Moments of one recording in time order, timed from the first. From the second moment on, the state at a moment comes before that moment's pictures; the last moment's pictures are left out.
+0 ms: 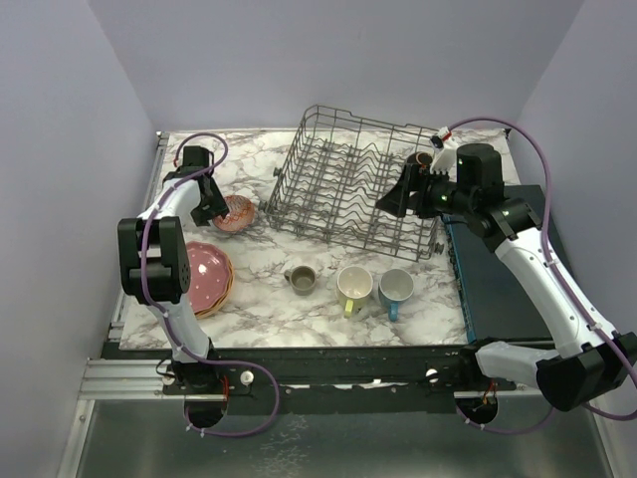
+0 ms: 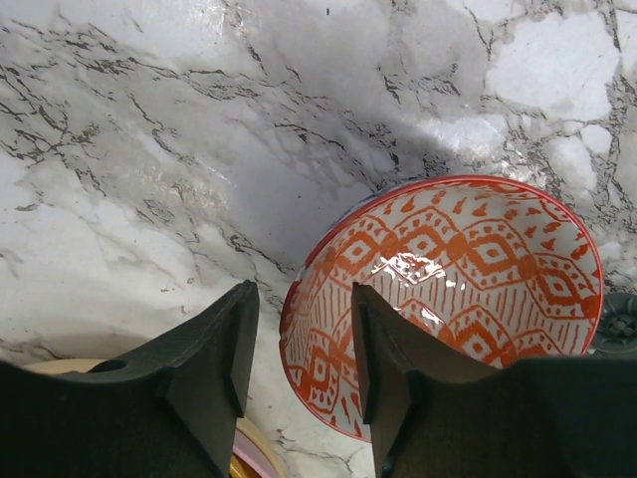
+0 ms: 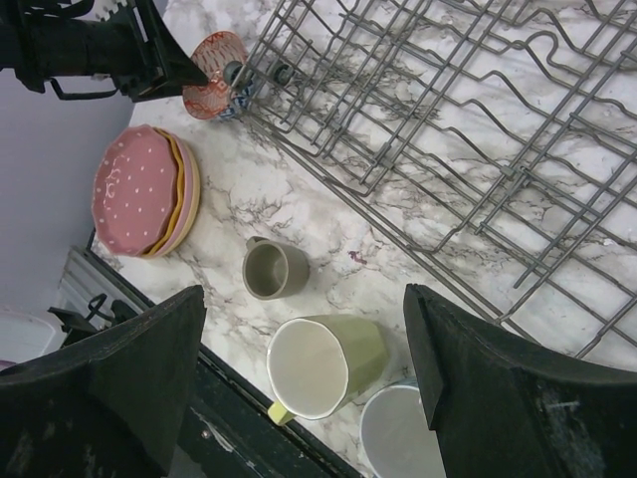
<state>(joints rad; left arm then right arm) 0.05 1.84 1.35 -0.61 -0.10 -0.43 0.35 1.20 1.25 -0.57 -0.38 0.39</state>
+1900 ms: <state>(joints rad) 0.06 1.51 1.26 -0.68 -0.08 -0.43 0.35 1.24 1.27 -0.58 -0.43 0.42</state>
